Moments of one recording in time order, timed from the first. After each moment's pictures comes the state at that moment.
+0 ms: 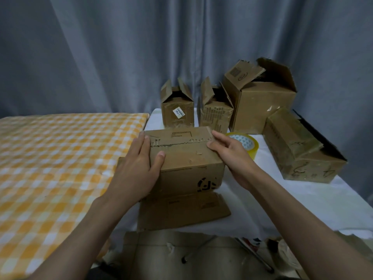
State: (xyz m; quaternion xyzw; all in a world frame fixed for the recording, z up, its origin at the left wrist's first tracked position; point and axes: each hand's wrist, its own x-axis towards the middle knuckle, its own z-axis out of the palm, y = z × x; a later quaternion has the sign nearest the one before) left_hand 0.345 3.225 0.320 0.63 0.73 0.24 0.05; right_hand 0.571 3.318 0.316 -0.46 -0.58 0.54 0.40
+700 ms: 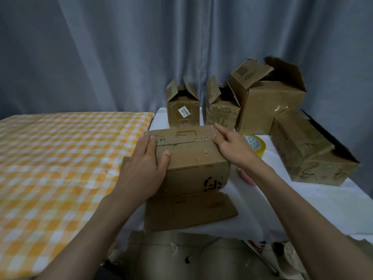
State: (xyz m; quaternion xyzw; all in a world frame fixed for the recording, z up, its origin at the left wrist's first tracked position) left_hand 0.346 3.225 0.319 0.64 0.73 0.24 0.04; right_hand 0.560 3.332 0.336 -0.53 -0.74 0.30 0.30
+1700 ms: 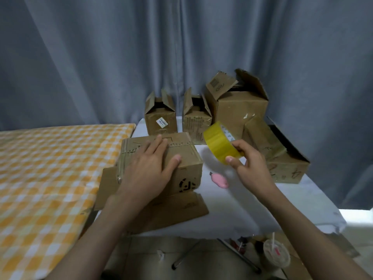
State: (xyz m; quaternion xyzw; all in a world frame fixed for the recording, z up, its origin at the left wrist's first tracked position) left_hand 0.411 3.237 0.347 0.71 0.67 0.21 -0.01; right_hand 0.659 3.279 0.334 -0.51 -0.70 0.22 0.46
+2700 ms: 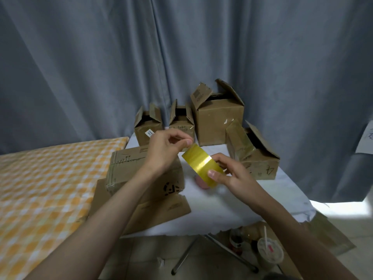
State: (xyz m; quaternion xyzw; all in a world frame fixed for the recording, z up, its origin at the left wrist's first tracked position) left_hand 0.491 3.263 0.402 0.69 0.51 0.49 0.18; right_hand 0.697 3.235 0.347 -0.37 -0.74 0.37 0.42
